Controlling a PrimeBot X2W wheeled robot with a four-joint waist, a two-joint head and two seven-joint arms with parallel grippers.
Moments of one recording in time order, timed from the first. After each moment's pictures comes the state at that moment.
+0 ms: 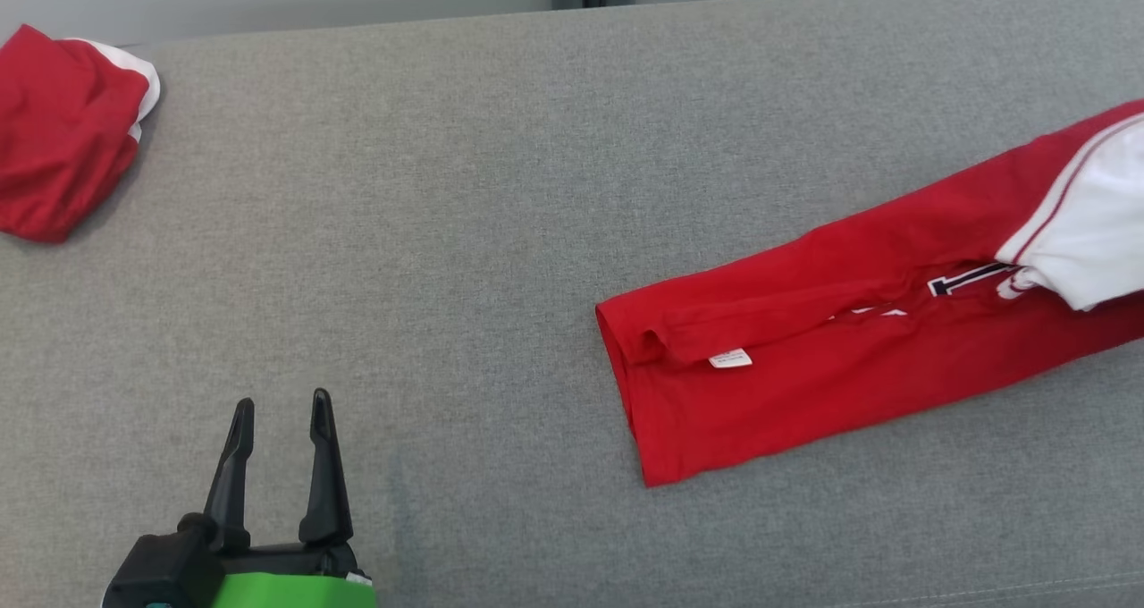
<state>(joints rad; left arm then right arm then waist) 0.11 0.05 -0.08 -0.05 -0.32 -0.04 -0.26 -0.44 -0.61 -0.08 0.35 0.52 0.13 0.37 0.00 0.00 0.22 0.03</state>
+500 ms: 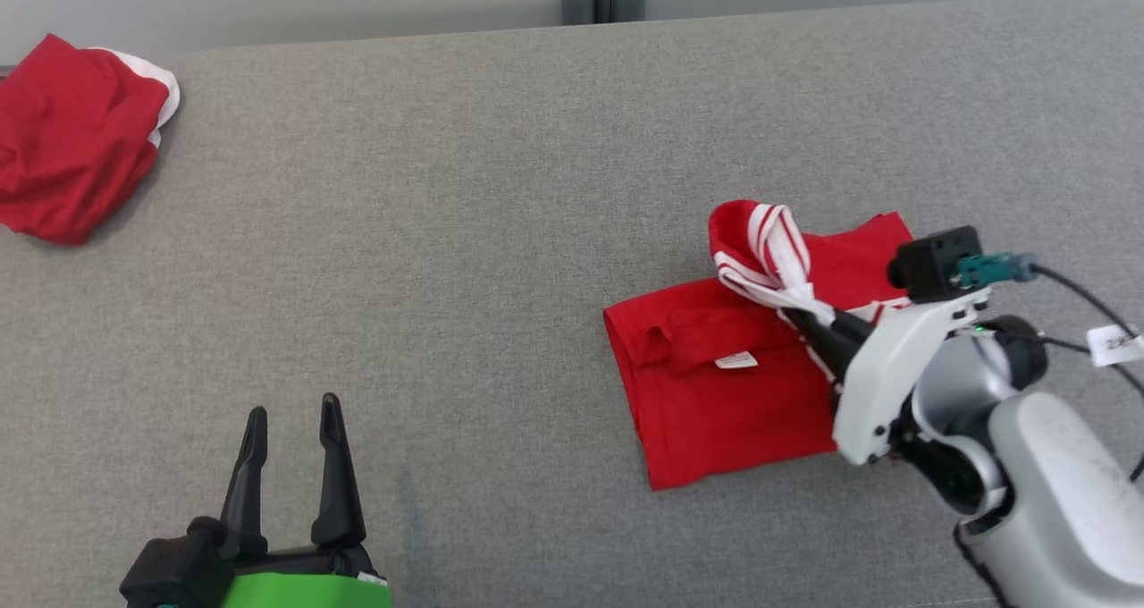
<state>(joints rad) 0.12 0.05 -0.11 -0.05 -0.39 0.01 -0.26 -0.32 -0.34 0.28 0.05 0.57 0.13 0.50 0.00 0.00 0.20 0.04</state>
